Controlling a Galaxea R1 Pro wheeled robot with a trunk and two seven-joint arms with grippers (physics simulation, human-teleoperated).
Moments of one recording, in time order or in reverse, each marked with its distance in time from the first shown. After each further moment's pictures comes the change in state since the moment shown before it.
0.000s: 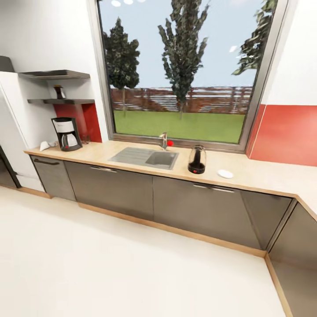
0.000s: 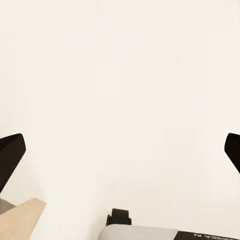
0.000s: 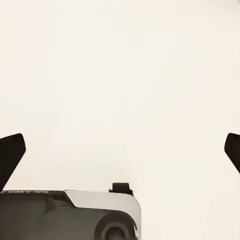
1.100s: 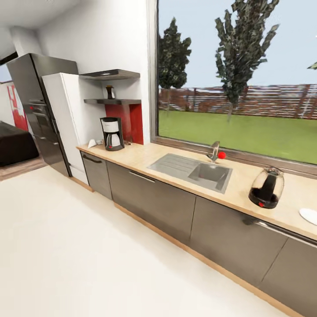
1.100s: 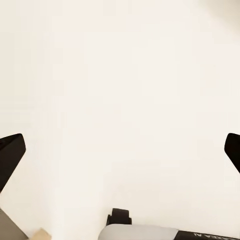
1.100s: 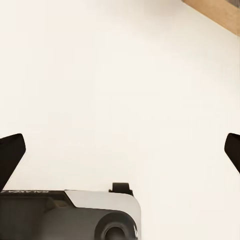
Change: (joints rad) left arm 0.001 0.000 0.000 0.000 -0.002 0.000 0.000; right arm 0.000 0.000 0.000 0.000 0.001 0.000 0.000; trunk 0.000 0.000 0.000
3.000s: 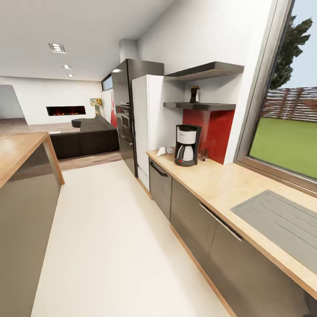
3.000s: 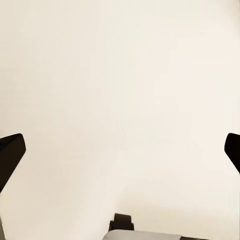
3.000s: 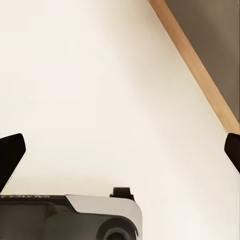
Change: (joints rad) left arm 0.000 0.008 0.000 0.000 0.002 -0.002 0.000; right arm 0.000 0.003 0.000 0.000 0.000 0.000 0.000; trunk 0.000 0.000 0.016
